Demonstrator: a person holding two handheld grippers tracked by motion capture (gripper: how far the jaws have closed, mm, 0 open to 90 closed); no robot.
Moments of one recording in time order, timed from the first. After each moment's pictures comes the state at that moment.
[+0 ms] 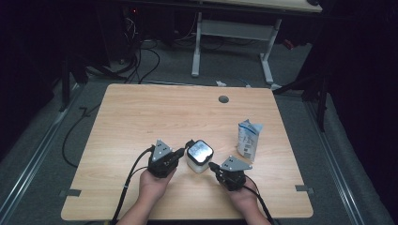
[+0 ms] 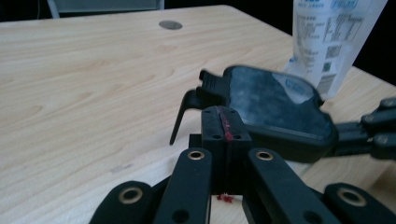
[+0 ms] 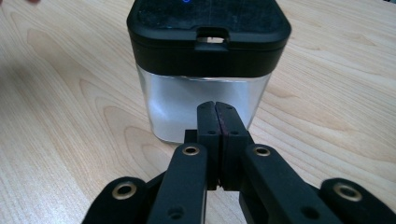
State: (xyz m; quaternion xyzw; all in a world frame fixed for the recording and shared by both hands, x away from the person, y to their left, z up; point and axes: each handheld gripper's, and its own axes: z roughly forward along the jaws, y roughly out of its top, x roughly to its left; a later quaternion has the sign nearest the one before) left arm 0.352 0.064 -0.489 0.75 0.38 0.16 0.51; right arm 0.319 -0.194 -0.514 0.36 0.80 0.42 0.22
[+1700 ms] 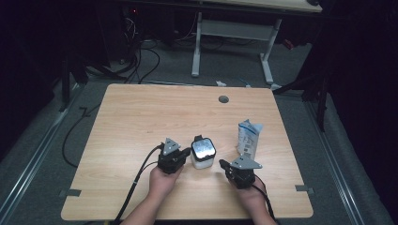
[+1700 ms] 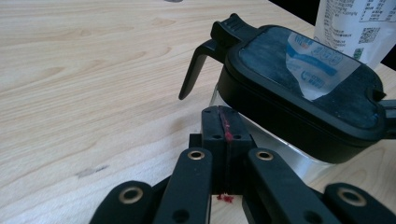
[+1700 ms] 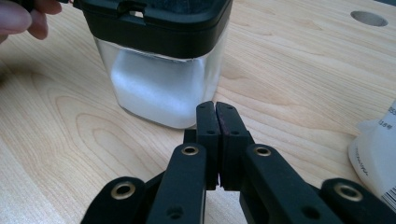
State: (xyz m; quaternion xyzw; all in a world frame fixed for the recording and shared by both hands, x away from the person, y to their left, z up) left arm 0.380 0.038 -0.514 0.75 0.41 0.13 0.50; right arm 0.321 -0.221 -0.514 0.39 0.79 0.41 0.25
